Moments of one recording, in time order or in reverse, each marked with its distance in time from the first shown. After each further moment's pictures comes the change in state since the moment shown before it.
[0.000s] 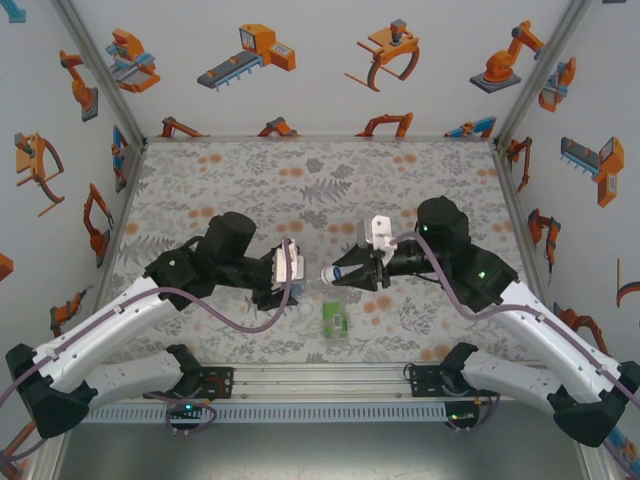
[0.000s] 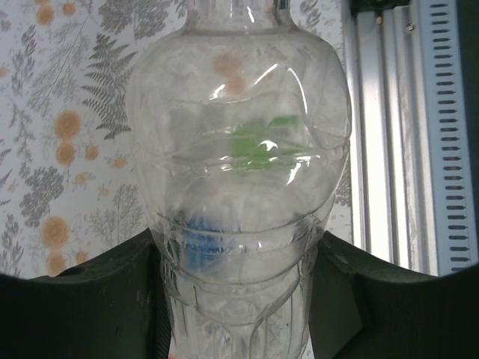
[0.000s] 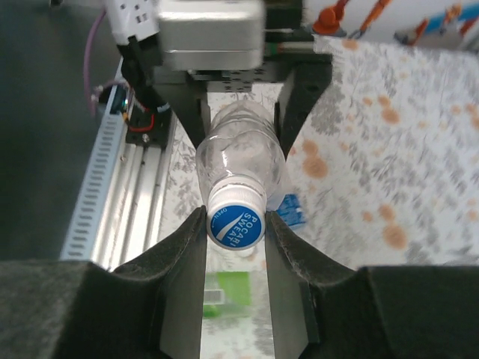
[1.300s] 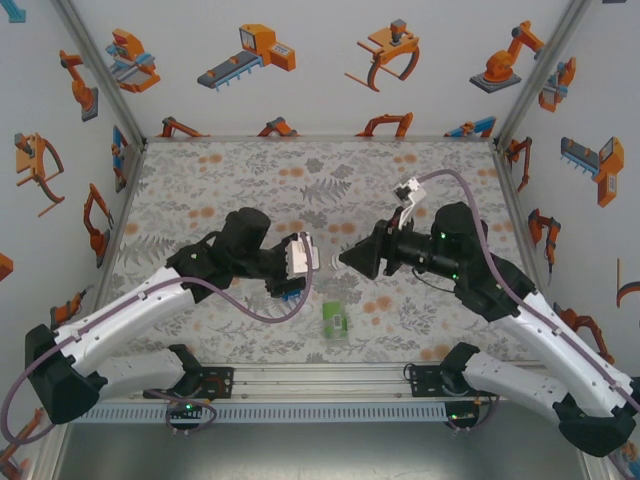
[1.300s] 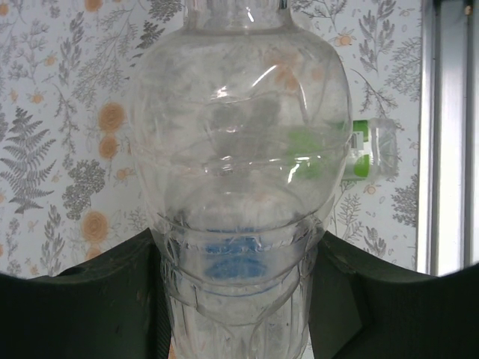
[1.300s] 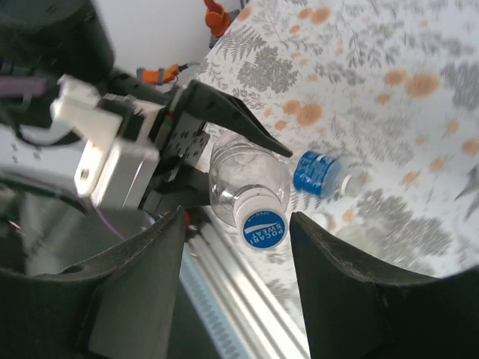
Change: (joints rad) left arm 0.000 0.100 -0.024 0.152 -0.083 0.023; right arm -0.002 -0.086 0.021 -0.053 0.435 0.686
